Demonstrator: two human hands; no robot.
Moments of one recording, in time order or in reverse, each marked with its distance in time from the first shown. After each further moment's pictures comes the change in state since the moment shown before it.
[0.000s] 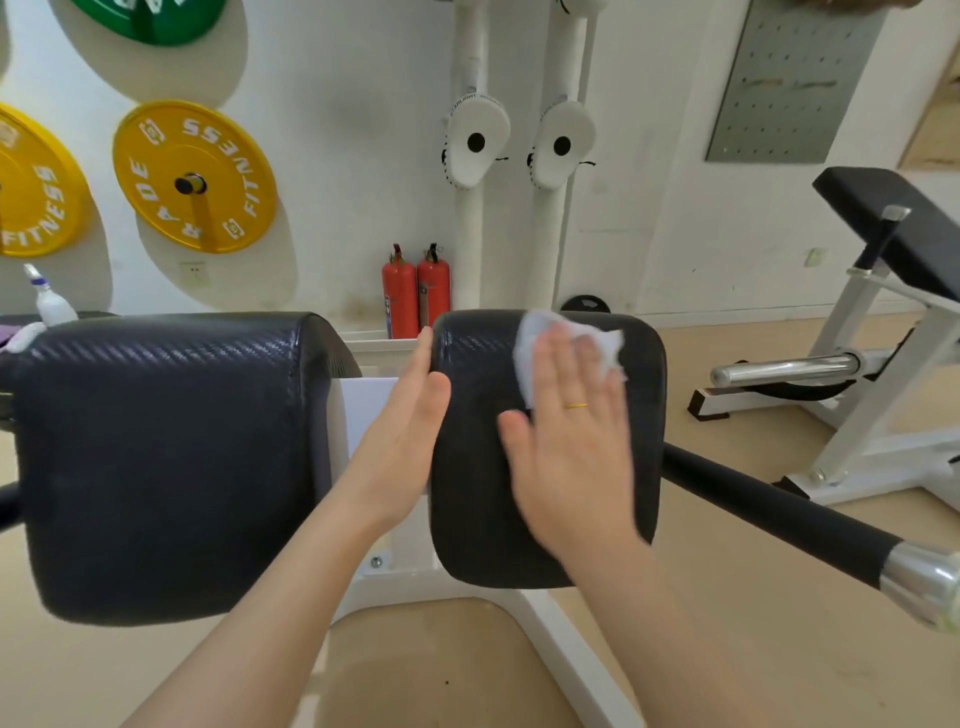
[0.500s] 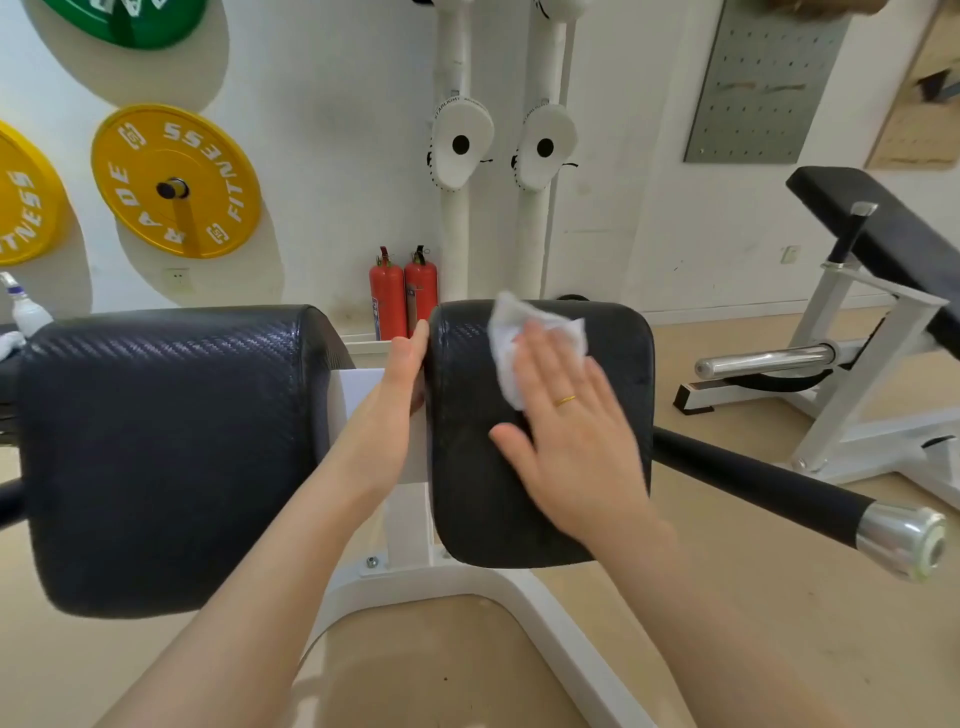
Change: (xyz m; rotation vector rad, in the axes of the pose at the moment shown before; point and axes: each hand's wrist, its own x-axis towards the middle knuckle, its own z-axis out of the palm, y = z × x) left_hand -0.005 0.018 0.005 -0.112 0.053 -0.102; right_hand -0.007 0.015 -0.003 -0.182 -0.092 -0.192
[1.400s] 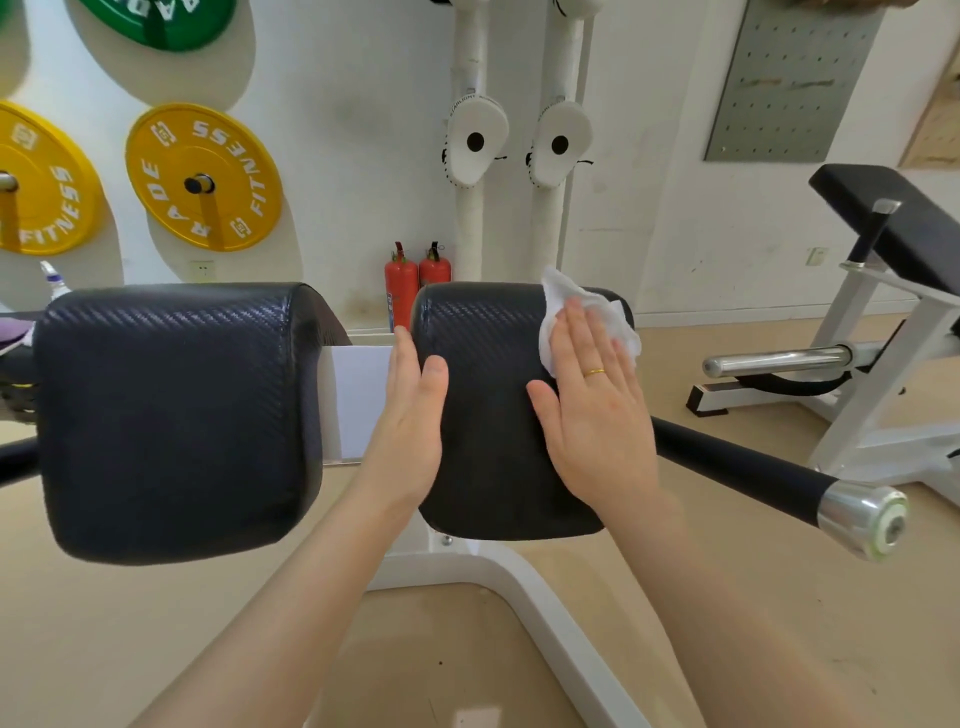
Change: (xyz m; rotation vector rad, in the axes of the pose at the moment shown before) left_hand -0.032 -0.003 0.042 0.123 0.195 -0.051; right_hand -0.005 0.026 -0.005 0.091 0.076 0.087
